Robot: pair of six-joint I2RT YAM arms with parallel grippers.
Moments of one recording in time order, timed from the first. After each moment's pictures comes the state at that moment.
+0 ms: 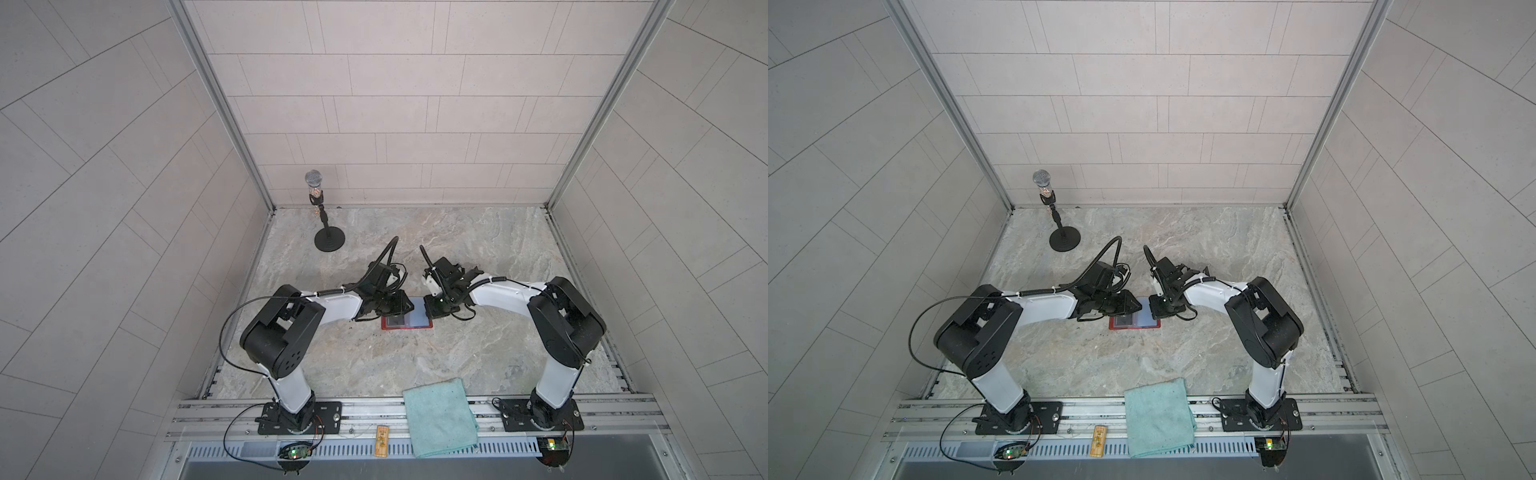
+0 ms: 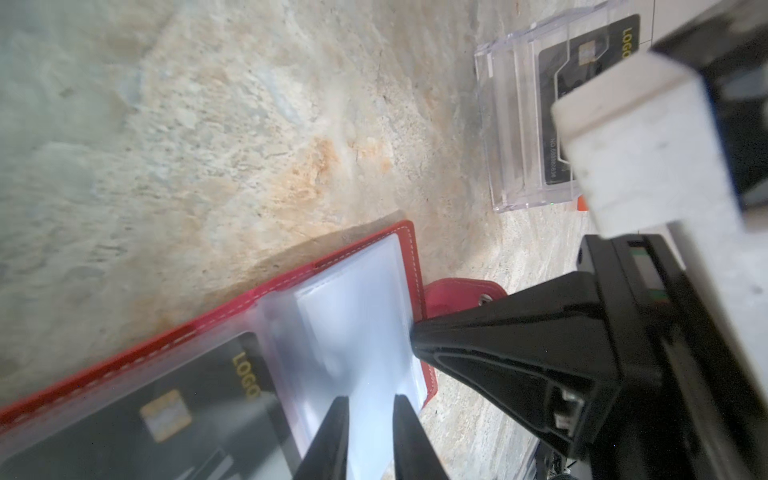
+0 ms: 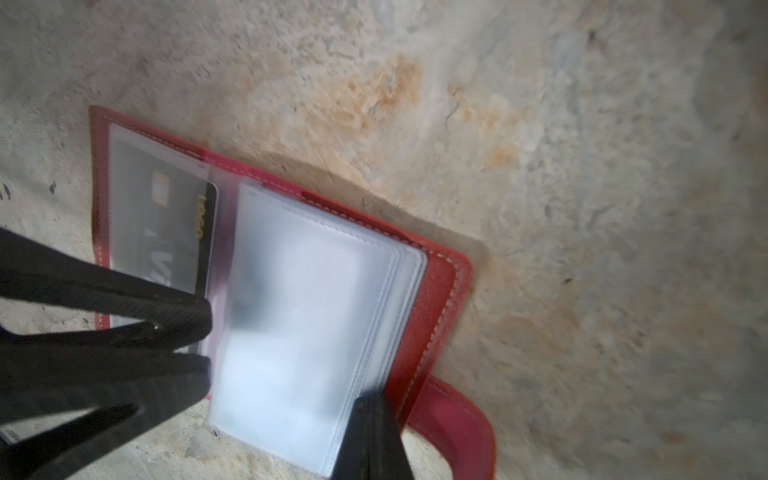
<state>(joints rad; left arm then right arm) -0.57 1.72 0.81 0.01 0.51 -0.61 0.61 1.79 1.06 -0.47 -0.22 0.38</state>
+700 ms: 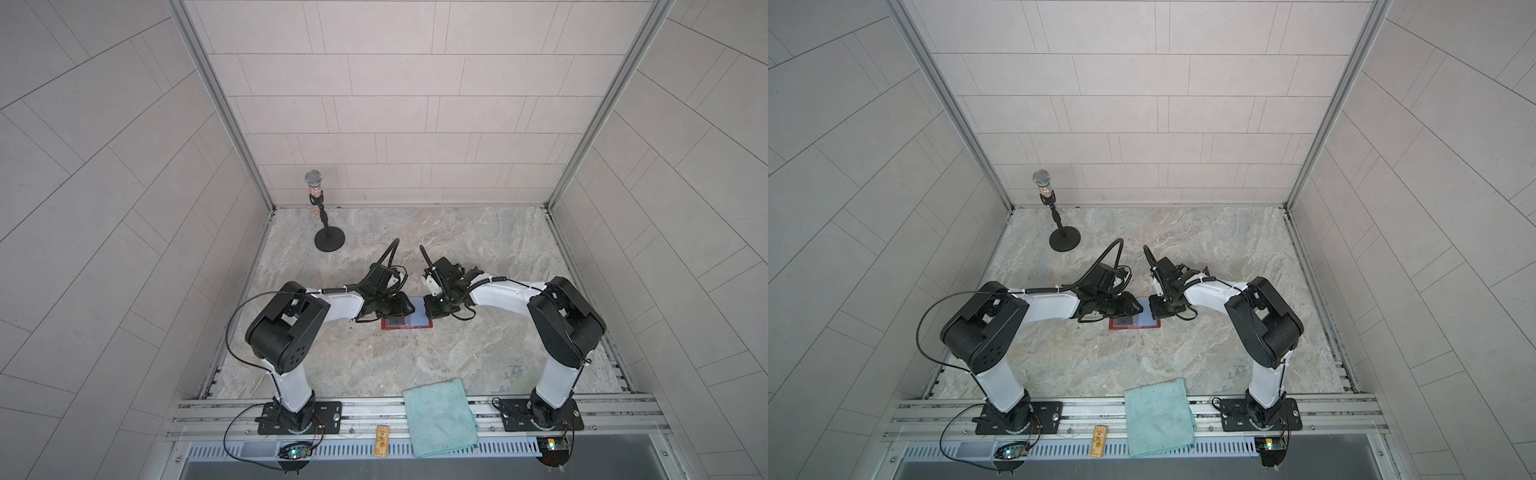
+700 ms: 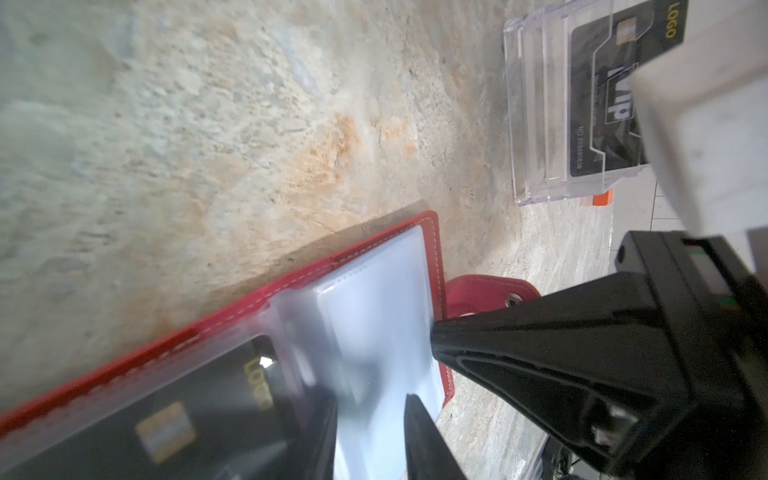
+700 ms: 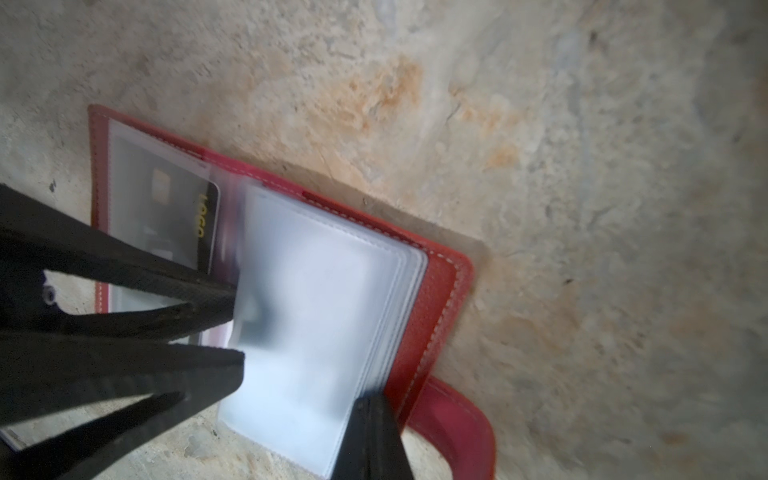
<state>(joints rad) -0.58 1.76 0.81 0.01 0.52 -0.61 0.62 1.79 1.06 -0.47 -0.22 0.38</state>
